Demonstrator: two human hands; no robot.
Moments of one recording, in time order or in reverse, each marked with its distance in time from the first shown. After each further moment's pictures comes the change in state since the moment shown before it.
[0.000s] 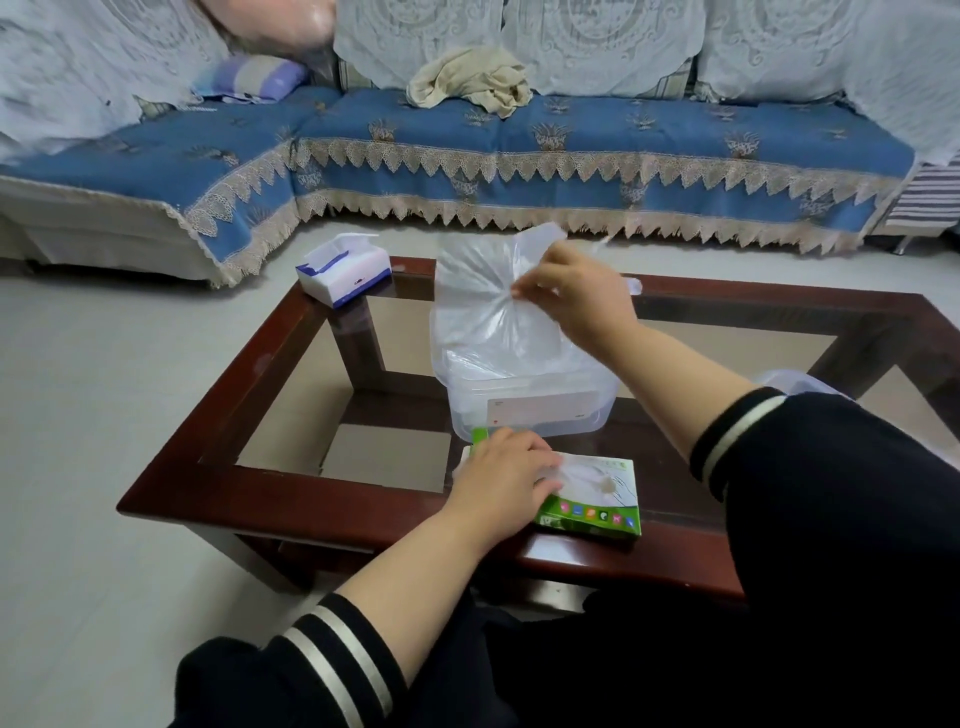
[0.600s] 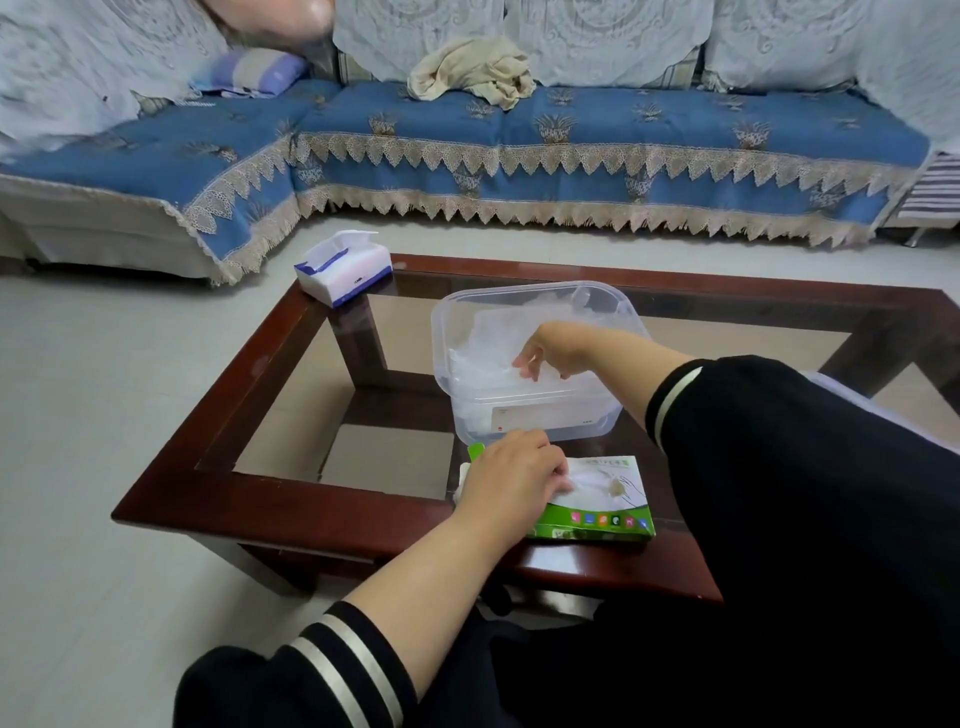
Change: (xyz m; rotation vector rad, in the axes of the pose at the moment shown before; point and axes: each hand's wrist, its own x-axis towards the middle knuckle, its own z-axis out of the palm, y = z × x) left_hand 0.012 0.000 0.005 0.007 0.132 0.023; right_hand 0.003 0.046 0.071 0.011 -0.947 0.387
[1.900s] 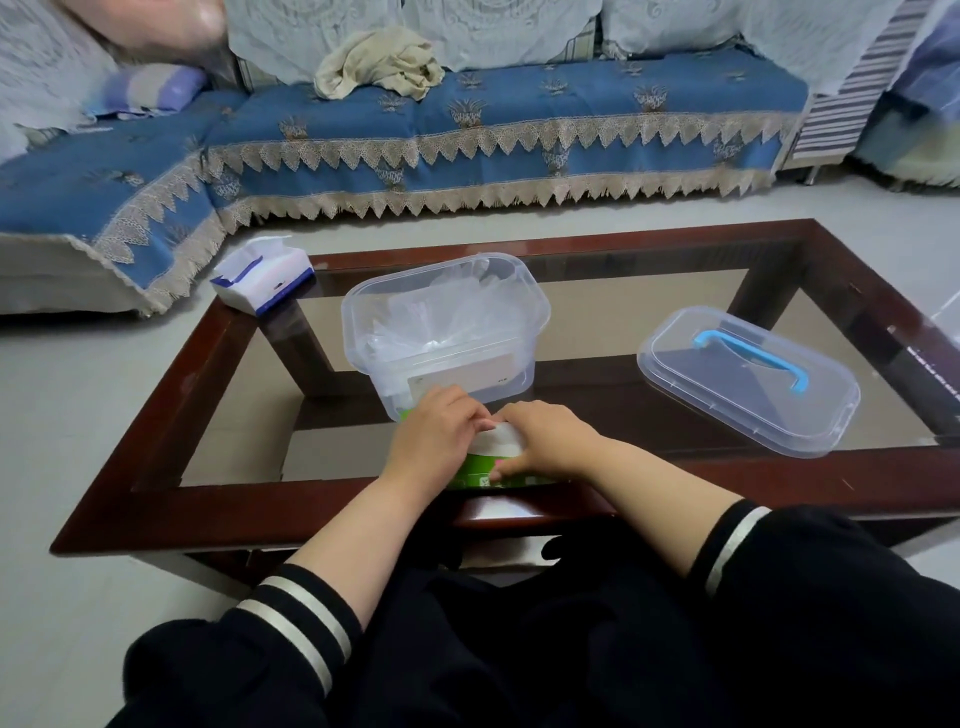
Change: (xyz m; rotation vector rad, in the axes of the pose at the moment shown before) left_hand 0.002 0.007 -0.001 -0.052 0.113 0.114; right_hand -0.160 0.010 0.100 0.107 0.156 0.031
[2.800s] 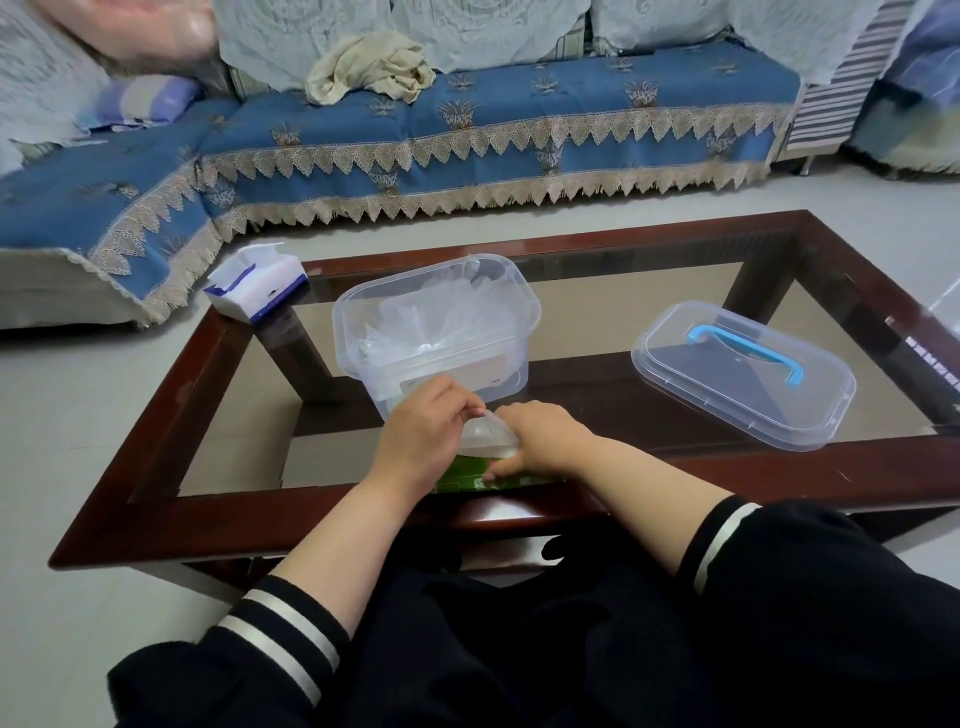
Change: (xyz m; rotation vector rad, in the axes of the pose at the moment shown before) left_hand 0.002 0.011 -0.017 -0.047 0.137 0.159; right_hand 0.005 0.005 0.003 -0.084 0.008 -0.011
